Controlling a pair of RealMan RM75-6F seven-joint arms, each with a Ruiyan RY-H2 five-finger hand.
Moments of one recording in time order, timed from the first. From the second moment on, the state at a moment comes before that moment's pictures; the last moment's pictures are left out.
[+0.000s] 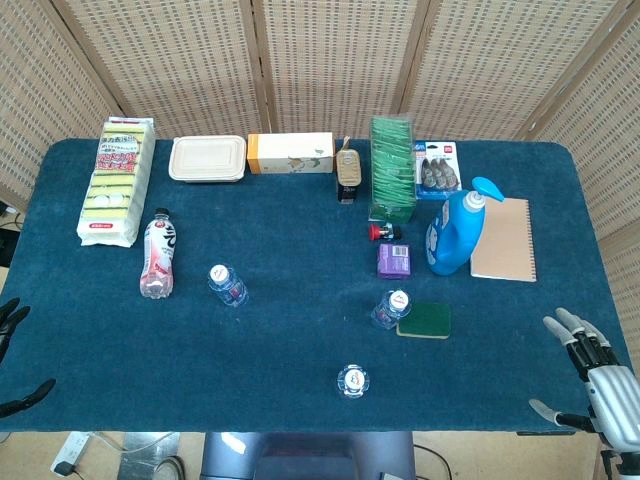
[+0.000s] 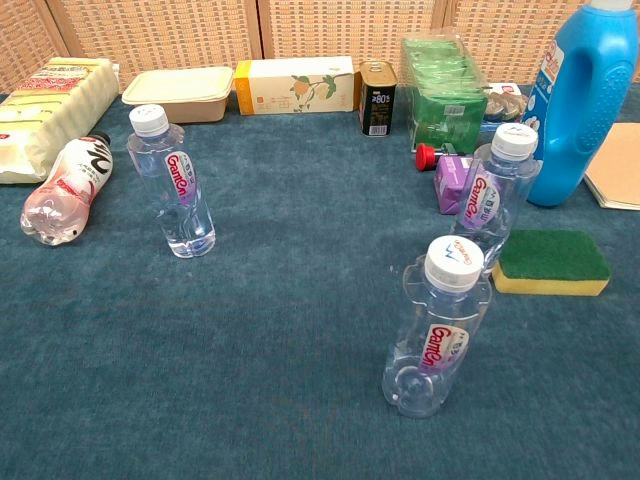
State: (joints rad) left arm 0.04 -1.01 0.07 -1.60 1.70 1.66 -0.29; right arm 0.00 -0.93 -0.07 -1.73 -1.74 1.59 0.32
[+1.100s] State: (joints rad) left arm 0.06 -1.00 0.05 -1.59 1.68 1.71 -0.33; right arm 0.28 -1.13 -0.19 -1.49 -2.05 1.38 0.65
